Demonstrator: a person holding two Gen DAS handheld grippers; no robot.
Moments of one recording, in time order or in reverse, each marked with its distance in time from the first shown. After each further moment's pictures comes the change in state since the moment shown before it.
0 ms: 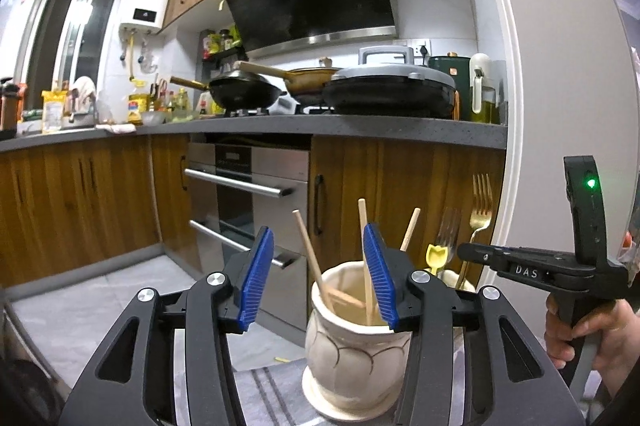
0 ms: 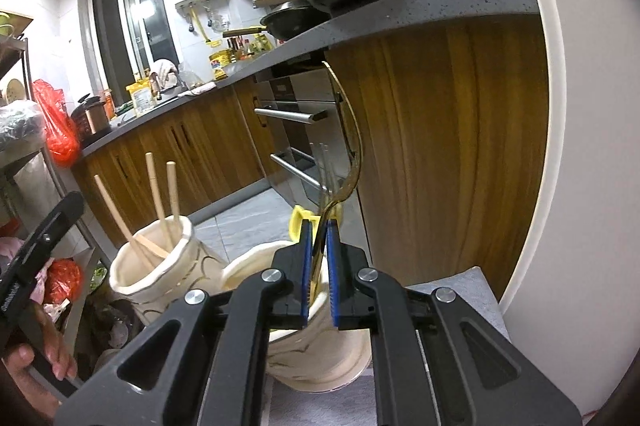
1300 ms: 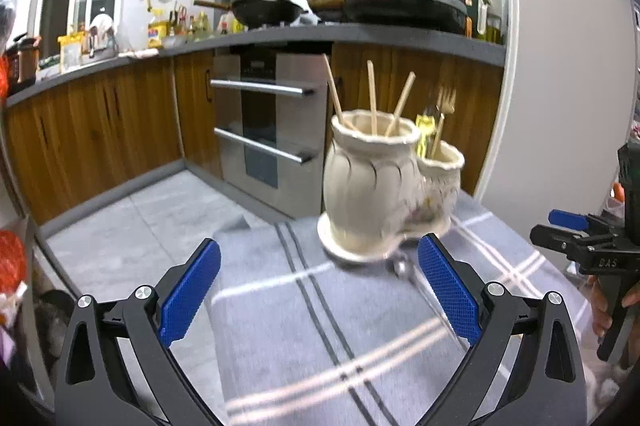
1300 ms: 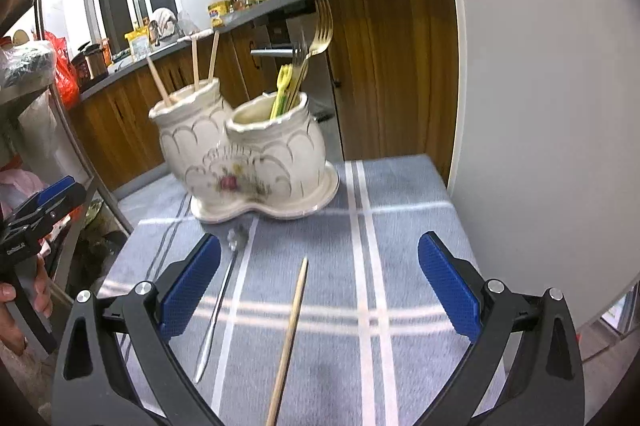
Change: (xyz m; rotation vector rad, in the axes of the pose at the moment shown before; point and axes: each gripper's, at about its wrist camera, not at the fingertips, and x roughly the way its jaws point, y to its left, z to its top) left arm -0.077 -0.001 -0.063 -0.029 0.317 0.069; right arm -0.096 -0.008 -0.091 -0.075 0.184 -0.051
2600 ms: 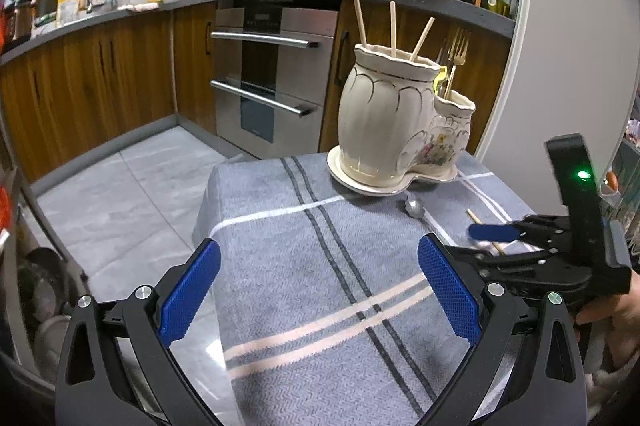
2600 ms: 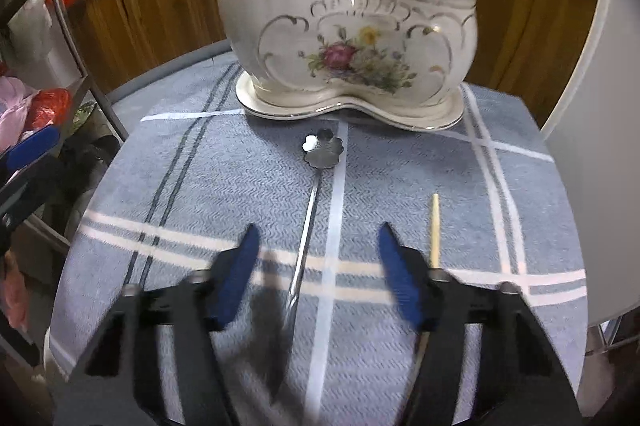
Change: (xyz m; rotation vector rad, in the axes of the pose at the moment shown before) left arm 0.011 0.028 -0.039 -0.073 0.118 -0.050; right arm 0.094 0.094 -0.026 -0.142 0.335 -0.028
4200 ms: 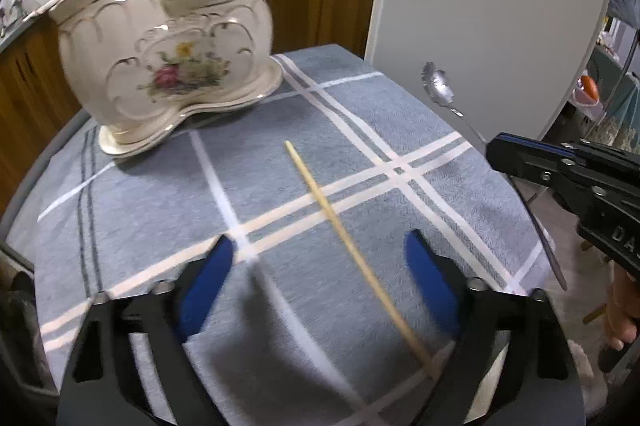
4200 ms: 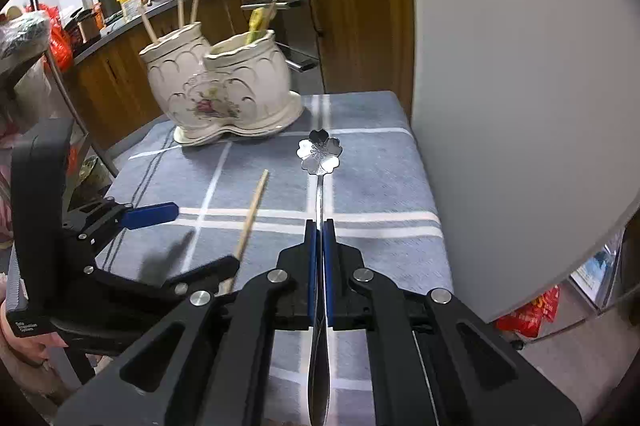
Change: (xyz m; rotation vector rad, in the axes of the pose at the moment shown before) left arm 0.081 -0.196 -0.018 0.205 0.320 -0.098; right arm -0.112 -0.136 -0.068 0.143 -0.182 0.009
